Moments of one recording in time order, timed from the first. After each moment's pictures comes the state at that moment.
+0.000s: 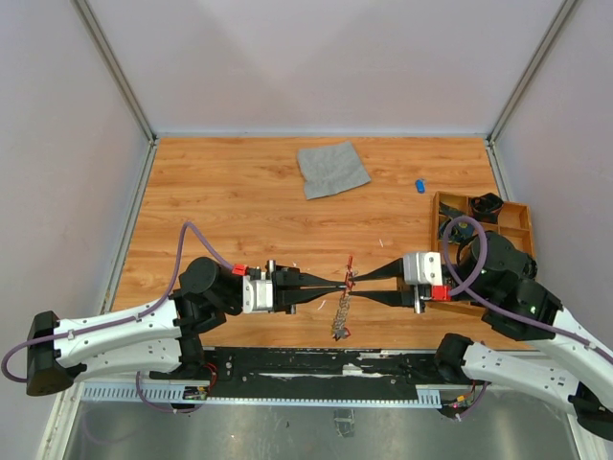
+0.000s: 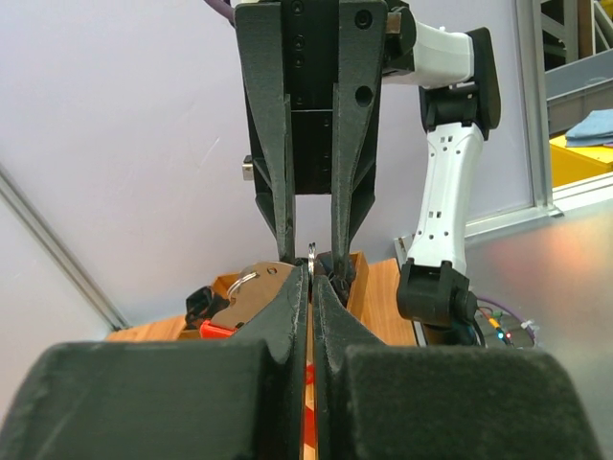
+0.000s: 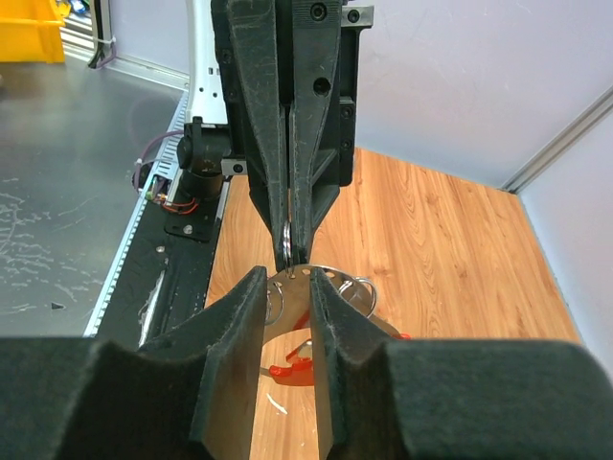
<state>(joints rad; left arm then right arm) -1.20 0.85 0.64 0.61 0.41 0.23 1.01 0.66 1.03 -0.40 -0.58 -0.37</state>
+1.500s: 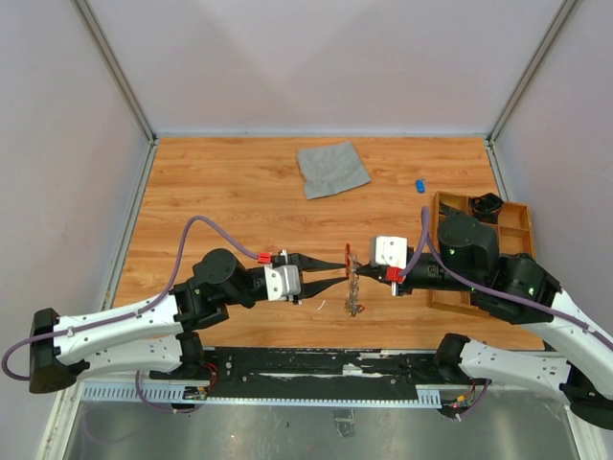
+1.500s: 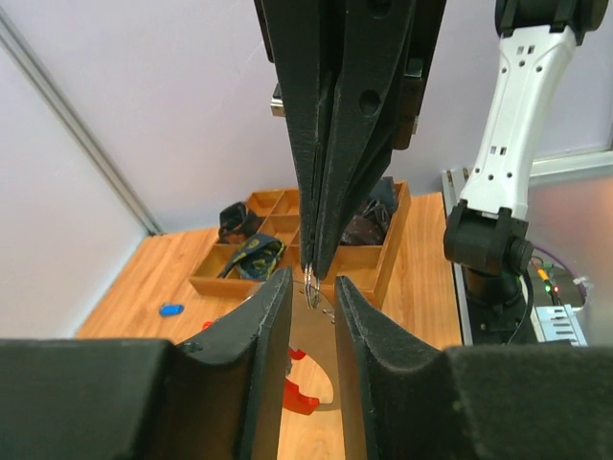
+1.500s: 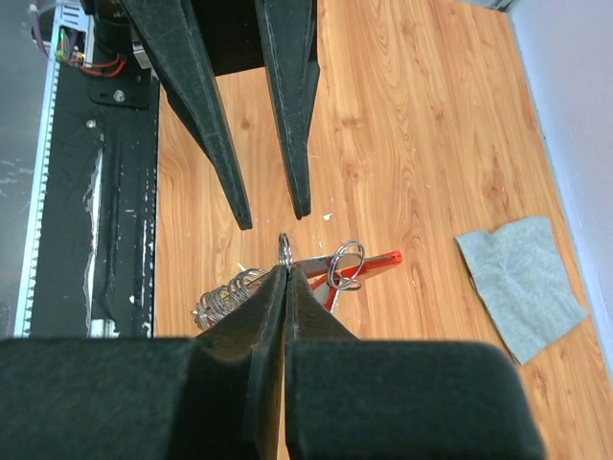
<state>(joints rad) -1.20 0.88 0.71 0.39 0.24 0.28 1.01 0.81 1.23 -0.78 -0.33 -0.49</state>
